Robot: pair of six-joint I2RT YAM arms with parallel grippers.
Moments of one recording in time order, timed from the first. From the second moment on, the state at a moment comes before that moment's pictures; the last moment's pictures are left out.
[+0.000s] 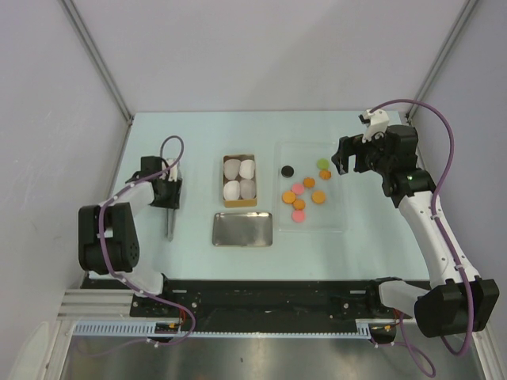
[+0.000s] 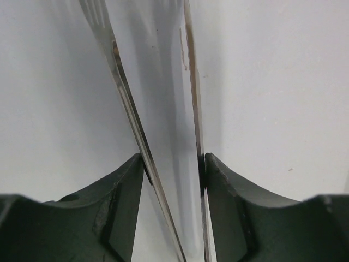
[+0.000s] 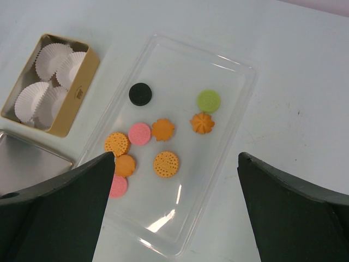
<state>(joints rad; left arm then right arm) 0.08 1.59 0.88 -0.37 0.06 0.18 0.13 1.16 1.13 -0.39 -0.28 -0.06</state>
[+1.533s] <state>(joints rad) -0.48 1.62 1.48 -0.43 0.21 -0.13 0.03 1.15 1.13 -0.37 -0.06 -0.04</state>
